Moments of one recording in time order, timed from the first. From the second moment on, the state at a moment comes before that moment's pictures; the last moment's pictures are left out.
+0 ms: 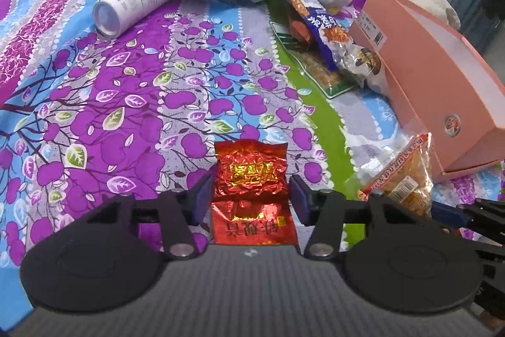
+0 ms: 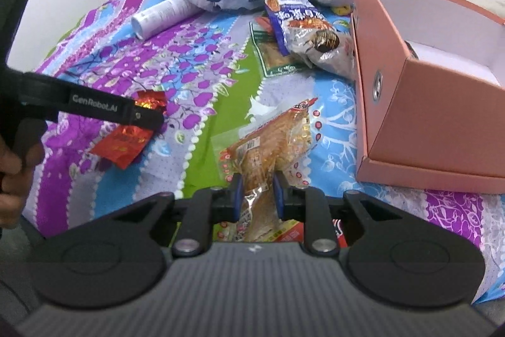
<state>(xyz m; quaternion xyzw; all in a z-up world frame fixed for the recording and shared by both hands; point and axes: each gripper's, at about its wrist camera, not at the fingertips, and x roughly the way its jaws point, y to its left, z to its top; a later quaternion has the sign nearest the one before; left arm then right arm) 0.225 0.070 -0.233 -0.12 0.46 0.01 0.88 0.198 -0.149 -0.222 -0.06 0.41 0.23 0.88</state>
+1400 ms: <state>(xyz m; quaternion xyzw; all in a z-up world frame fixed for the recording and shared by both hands) 0.276 -0.020 -0.005 -0.16 0.28 -0.08 0.94 0.246 -0.218 -0.034 0.01 0.21 0.18 0.96</state>
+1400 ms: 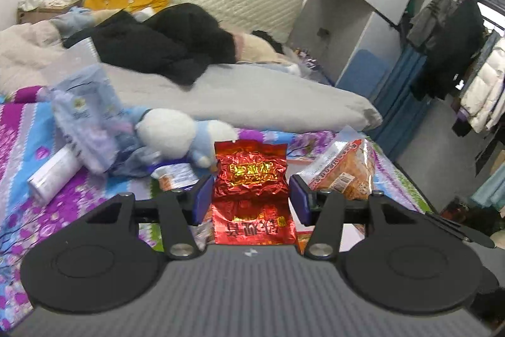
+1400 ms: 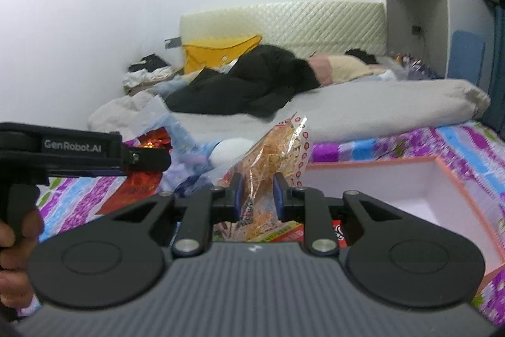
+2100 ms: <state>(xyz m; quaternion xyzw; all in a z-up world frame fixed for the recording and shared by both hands) 0.401 -0.157 -0.099 -0.13 0.39 -0.16 0.90 0.319 -0.324 -0.123 0.04 0.29 0.06 0.95</state>
